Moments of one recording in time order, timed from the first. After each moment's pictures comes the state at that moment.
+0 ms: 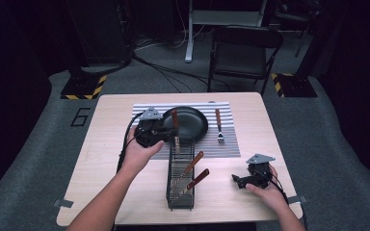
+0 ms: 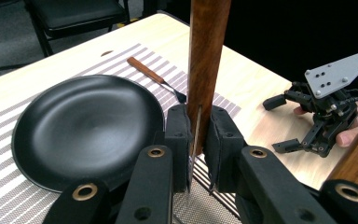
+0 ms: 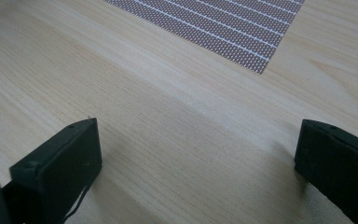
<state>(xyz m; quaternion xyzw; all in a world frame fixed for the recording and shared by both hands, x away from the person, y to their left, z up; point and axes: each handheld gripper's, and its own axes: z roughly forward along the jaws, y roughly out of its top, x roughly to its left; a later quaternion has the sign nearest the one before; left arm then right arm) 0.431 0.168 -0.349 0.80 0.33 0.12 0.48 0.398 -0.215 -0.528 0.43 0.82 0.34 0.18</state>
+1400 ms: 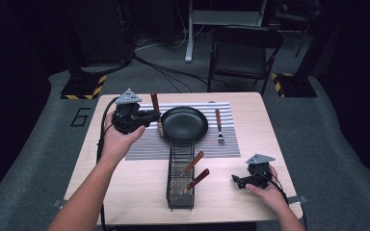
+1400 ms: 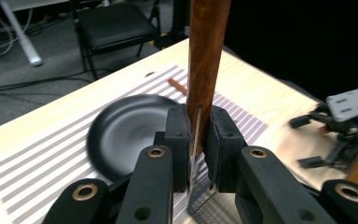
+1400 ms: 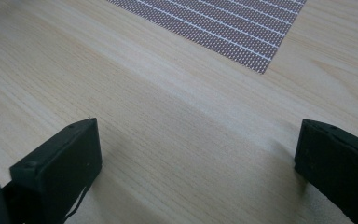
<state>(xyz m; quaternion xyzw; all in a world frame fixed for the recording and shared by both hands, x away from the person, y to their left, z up) 0.434 0.216 -0.302 0.79 0.36 0.18 0.47 0.397 -0.215 -0.528 0.42 0.82 0.34 0.18</state>
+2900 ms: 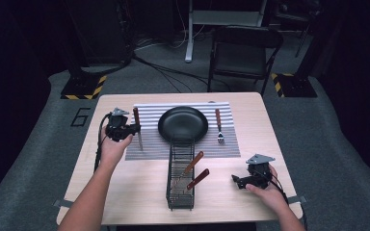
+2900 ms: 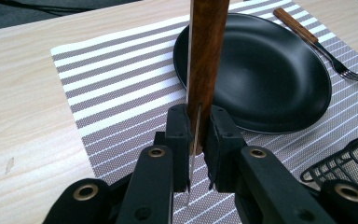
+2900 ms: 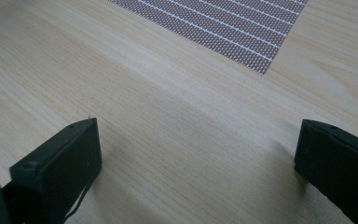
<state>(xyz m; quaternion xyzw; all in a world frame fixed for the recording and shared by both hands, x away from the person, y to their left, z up) 0.487 0.272 -0.414 0.76 0.49 0.18 0.39 0.397 -0.215 -0.528 0.42 0.82 0.34 0.18</state>
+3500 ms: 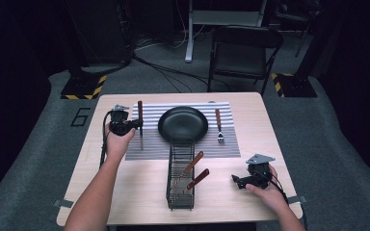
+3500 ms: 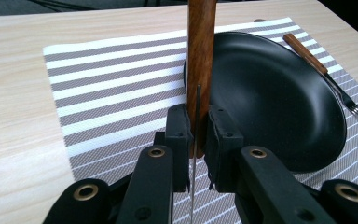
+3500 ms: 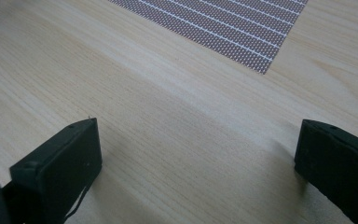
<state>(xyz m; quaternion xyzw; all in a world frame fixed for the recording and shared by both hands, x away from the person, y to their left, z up) 0.522 0.273 -0.435 0.72 0.53 0.15 0.43 0.397 -0.215 -0.528 0.42 0.82 0.34 0.18</state>
